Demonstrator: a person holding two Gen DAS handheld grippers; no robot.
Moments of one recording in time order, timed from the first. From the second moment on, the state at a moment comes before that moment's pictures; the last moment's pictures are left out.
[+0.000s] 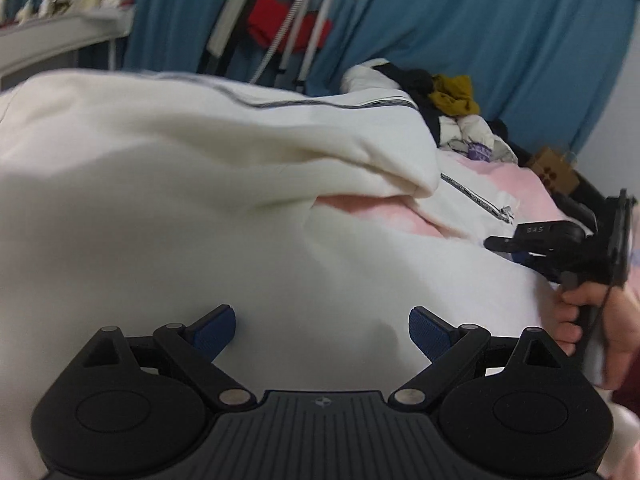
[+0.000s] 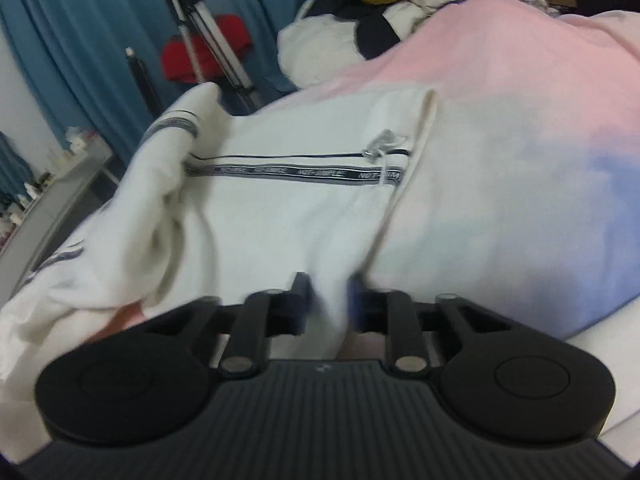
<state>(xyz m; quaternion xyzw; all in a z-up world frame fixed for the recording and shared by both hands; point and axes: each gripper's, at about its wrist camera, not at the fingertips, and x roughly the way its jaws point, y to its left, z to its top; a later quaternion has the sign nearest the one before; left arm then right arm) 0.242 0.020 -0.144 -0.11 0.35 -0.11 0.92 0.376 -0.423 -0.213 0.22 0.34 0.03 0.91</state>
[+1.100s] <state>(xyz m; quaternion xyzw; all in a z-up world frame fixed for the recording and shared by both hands) 0.185 0.058 -0.089 -0.16 0.33 -0.12 0.92 0.338 -0.631 -0.089 -0.01 0.26 -0.23 0.94</state>
